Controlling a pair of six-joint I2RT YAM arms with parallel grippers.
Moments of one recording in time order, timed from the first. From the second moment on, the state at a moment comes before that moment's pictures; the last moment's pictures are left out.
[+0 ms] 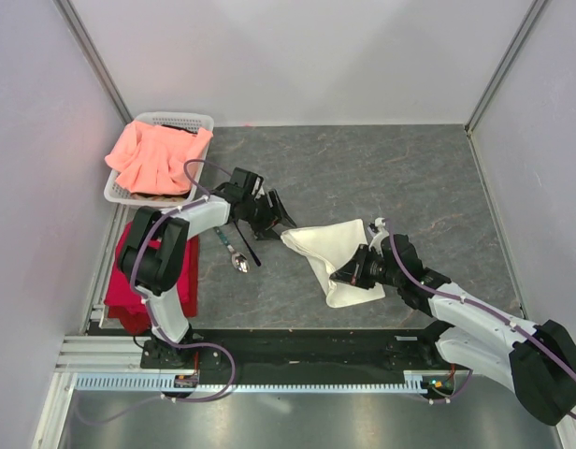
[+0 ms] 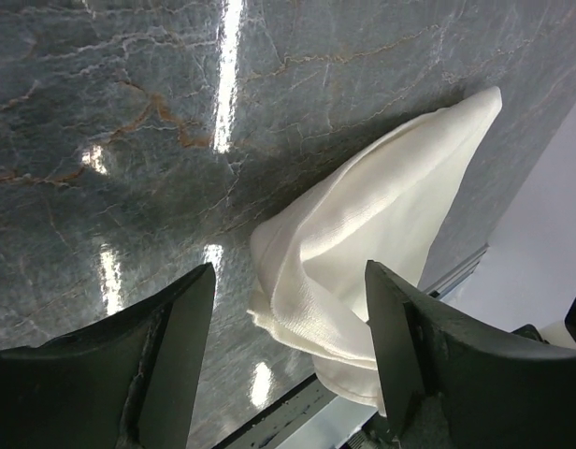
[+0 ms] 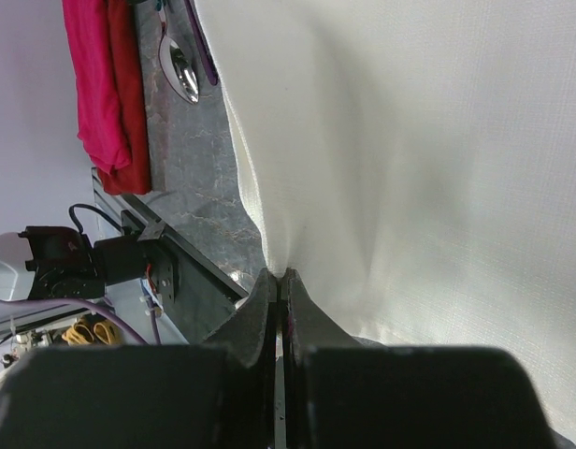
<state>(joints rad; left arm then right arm) -0.41 1.83 1.10 -0.26 0.47 -0.83 0.58 0.97 0.33 0.06 -0.36 0.92</state>
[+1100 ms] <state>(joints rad) -0.35 1.88 1.17 -0.36 0.66 -0.72 0.67 1.01 0.33 0.19 -0.47 0.89</state>
